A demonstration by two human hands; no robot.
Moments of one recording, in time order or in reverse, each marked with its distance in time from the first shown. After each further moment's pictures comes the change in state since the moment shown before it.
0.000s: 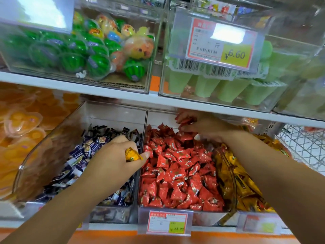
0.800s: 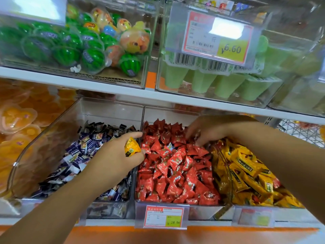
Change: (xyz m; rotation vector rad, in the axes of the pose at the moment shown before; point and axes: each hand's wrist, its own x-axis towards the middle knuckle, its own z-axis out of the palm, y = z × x) left_hand 0.003 -0.001 0.003 -0.257 -0.150 -0.147; right_hand -0.022 -0.026 -0.017 -1.041 -0.404 0.162
